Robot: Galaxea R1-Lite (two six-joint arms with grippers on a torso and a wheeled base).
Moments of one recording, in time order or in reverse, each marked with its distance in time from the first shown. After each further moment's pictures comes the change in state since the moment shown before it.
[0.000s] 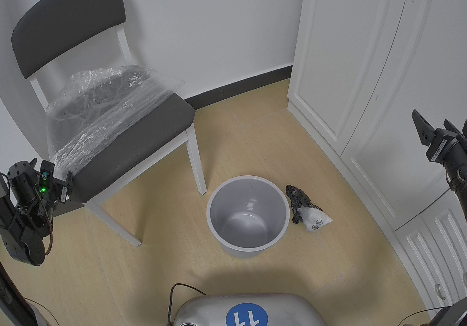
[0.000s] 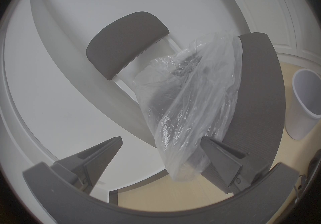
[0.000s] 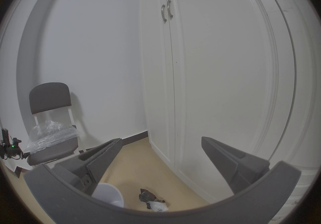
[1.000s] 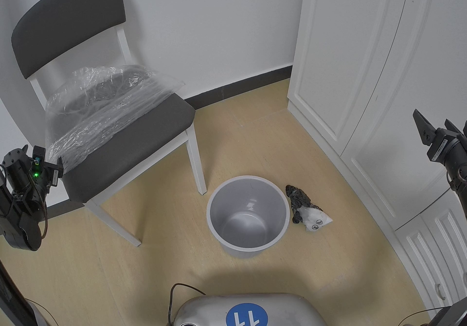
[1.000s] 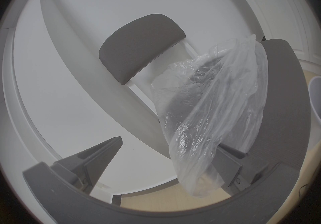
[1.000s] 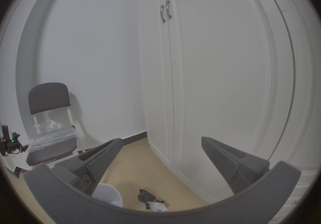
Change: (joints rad) left arm 0.068 0.021 -0.128 0.001 -0.005 -0.009; right arm -0.010 -0.003 0.001 0.000 0.005 0.000
